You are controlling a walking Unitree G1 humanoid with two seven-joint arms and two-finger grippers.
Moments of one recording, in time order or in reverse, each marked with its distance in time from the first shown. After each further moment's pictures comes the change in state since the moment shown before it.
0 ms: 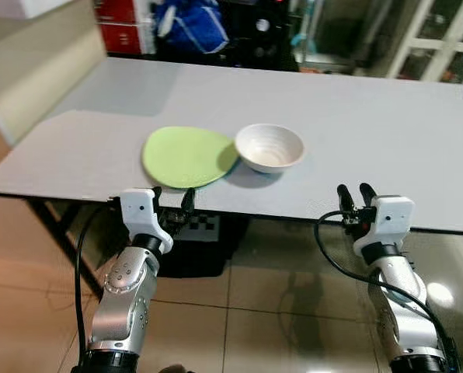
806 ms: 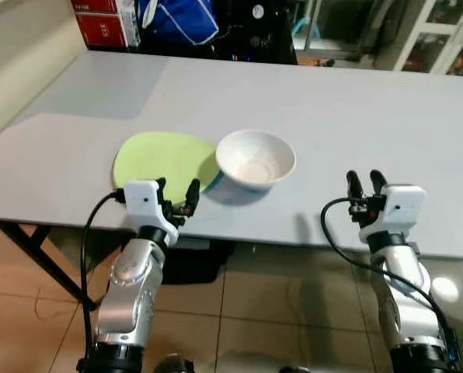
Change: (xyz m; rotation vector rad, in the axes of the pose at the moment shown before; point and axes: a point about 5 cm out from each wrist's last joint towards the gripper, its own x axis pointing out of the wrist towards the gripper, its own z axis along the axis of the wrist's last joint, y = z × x) left arm 0.007 -0.008 0.008 -0.014 -0.026 0.000; right arm 0.010 -0.005 0.012 0.011 -0.059 -0.050
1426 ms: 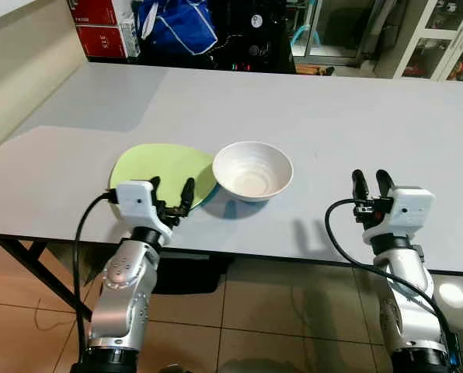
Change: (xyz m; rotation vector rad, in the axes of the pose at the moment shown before) left arm -0.004 0.004 0.007 0.021 -0.030 -0.004; right arm -0.002 -0.002 0.006 0.008 -0.053 -0.016
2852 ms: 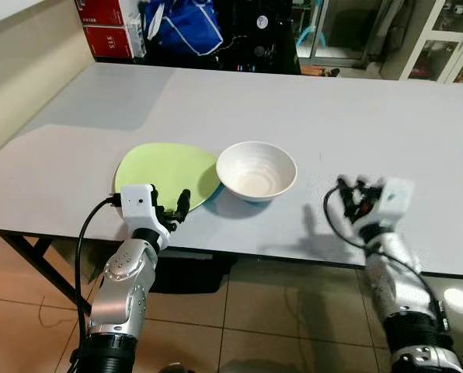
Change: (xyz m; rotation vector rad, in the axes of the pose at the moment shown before) left arm 0.008 0.015 -0.021 -0.036 0.161 0.072; right arm 0.028 -0.005 -0.023 0.165 0.146 0.046
